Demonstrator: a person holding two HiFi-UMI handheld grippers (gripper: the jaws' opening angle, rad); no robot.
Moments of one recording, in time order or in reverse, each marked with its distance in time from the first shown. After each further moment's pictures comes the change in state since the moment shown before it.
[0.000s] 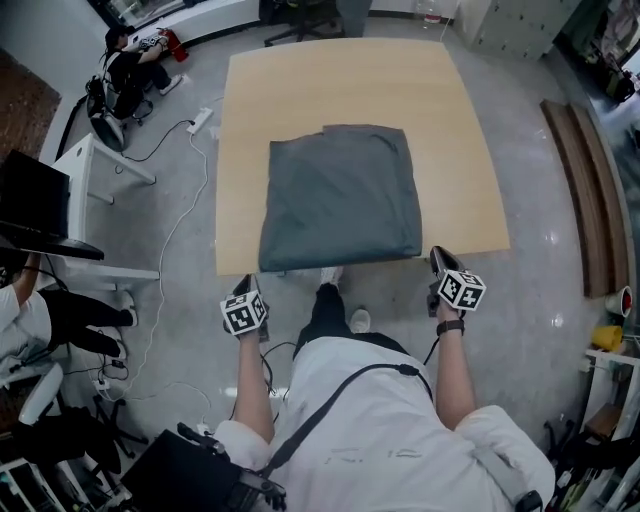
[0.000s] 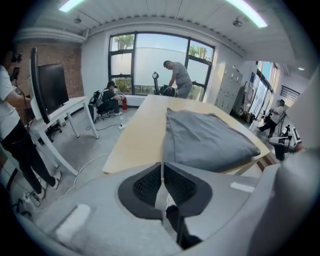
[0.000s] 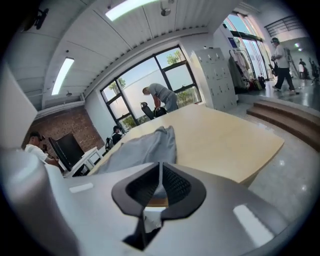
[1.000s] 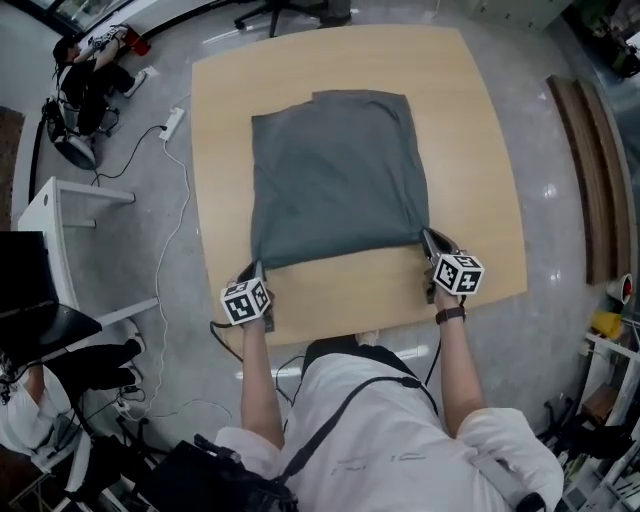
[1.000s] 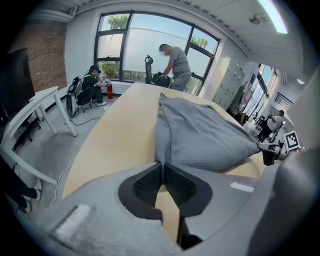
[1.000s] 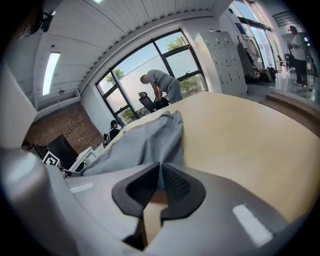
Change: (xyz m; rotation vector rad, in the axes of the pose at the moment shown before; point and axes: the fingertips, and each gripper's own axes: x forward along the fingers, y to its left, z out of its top) left arm 0.192 -0.020 0.150 -0.019 0.129 -0.135; right arm 0.203 0.019 0.088 0.020 0.113 0.036
